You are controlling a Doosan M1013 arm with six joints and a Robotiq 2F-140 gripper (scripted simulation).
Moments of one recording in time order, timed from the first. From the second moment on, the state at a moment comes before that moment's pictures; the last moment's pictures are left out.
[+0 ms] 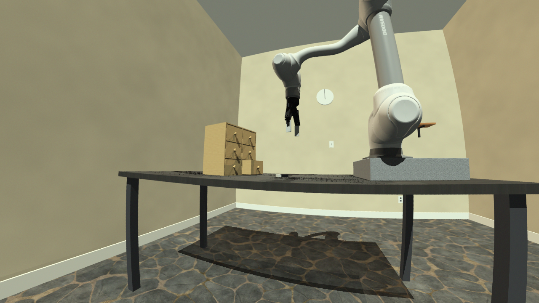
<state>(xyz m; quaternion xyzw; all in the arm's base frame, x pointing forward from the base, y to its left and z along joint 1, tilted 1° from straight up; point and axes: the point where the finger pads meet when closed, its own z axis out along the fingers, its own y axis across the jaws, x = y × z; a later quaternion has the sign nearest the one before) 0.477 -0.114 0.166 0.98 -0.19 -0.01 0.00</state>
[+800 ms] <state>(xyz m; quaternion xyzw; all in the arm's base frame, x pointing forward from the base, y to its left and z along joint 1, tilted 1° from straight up) 0.595 -0.161 0.163 0.98 -0.19 0.00 0.00</state>
